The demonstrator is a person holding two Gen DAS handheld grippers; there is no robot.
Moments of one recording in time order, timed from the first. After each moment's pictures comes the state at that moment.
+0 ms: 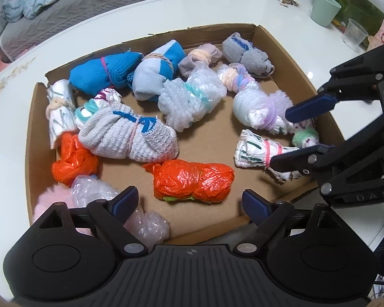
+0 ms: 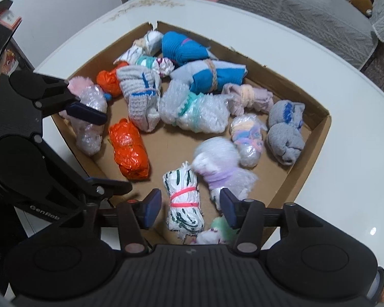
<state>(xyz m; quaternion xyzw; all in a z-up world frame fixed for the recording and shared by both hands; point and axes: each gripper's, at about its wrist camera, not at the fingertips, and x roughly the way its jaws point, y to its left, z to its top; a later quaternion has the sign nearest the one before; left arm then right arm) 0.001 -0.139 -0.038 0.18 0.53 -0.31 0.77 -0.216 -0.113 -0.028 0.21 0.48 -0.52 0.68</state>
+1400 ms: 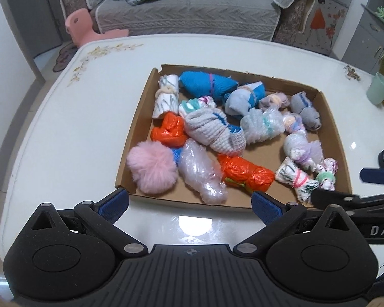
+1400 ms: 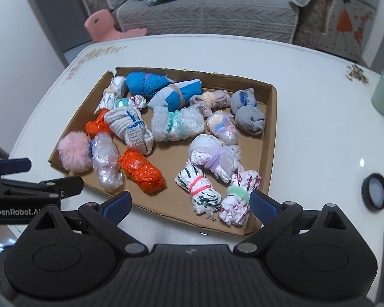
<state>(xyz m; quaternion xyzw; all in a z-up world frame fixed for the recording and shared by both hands) -0.036 -0.069 0.023 0.06 0.51 -0.15 0.85 -0.199 -0.057 -0.003 0.27 0.35 -0.65 0.61</state>
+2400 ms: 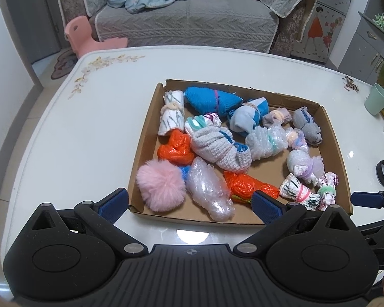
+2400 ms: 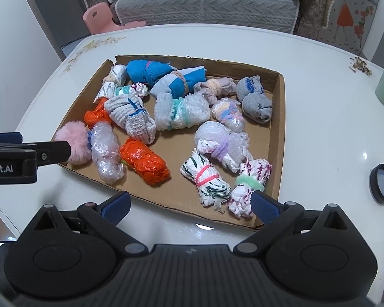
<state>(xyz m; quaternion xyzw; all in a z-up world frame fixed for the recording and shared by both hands) -0.019 -0.057 0.033 0.06 0.49 -0.17 0.85 -0.190 -0.060 -0.021 0.28 0.38 -0.65 0.60</state>
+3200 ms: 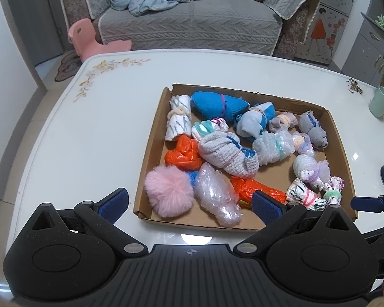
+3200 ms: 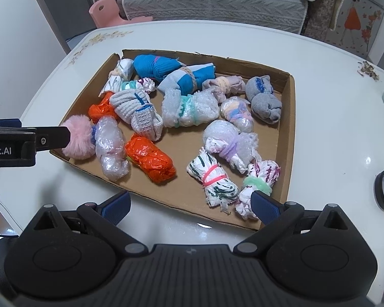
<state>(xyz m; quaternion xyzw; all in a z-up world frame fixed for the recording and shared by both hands) -0.013 -0.054 0.035 0.07 0.48 -0.17 0.86 -0.182 -0.064 -0.026 0.27 0.39 -0.63 0.61</state>
